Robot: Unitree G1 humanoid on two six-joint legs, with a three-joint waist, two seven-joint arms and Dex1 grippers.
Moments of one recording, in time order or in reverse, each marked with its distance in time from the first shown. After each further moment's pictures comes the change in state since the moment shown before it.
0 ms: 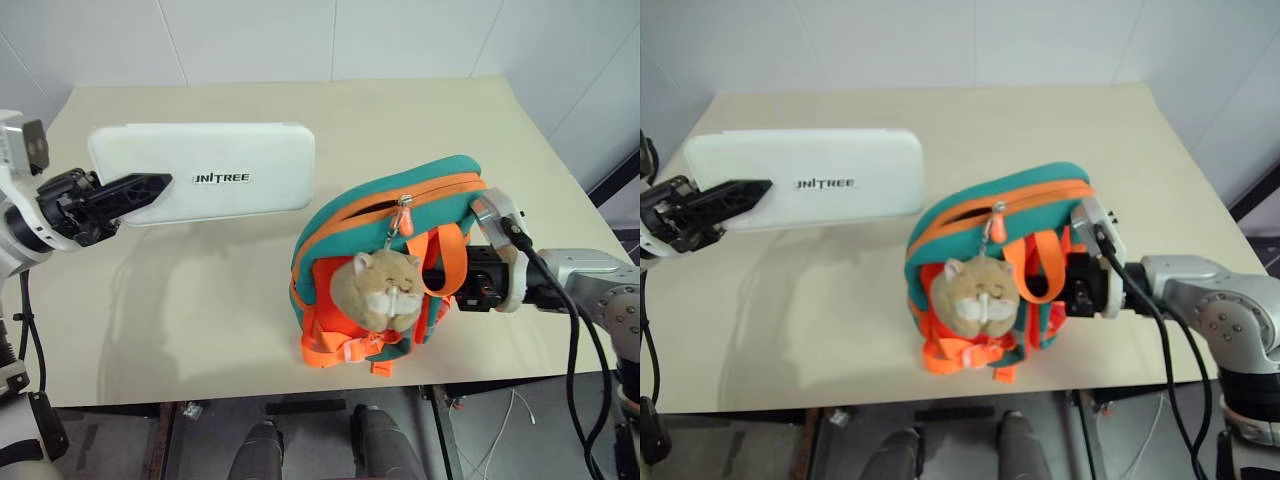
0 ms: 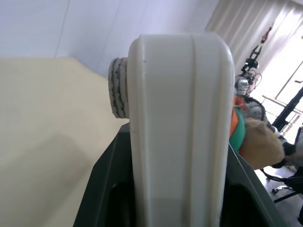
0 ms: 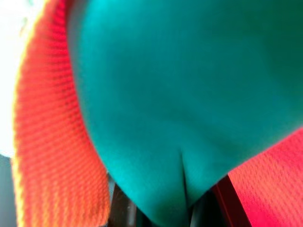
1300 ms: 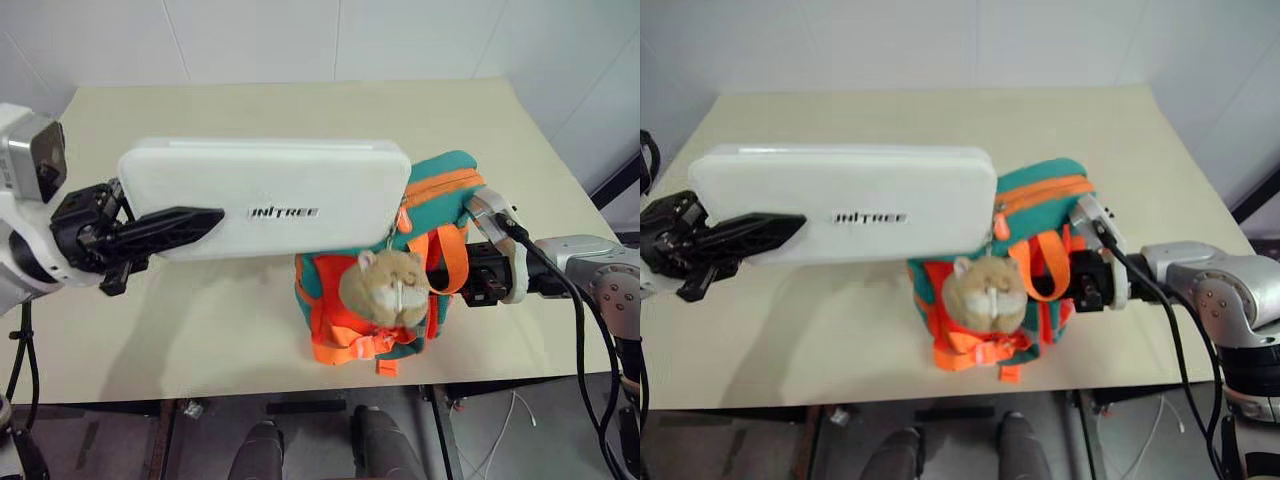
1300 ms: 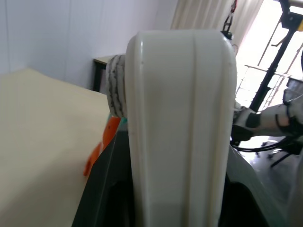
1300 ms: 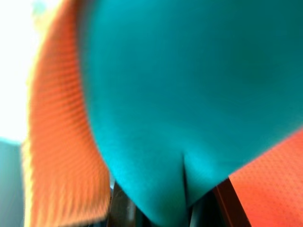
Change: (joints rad) left arm 0.148 0.012 -0.008 -0.440 -0.330 -0.084 0.323; right arm -0.106 -0.001 0.101 0.119 -0.138 0.002 0.184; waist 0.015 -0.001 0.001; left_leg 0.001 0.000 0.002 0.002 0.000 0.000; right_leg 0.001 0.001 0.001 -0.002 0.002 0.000
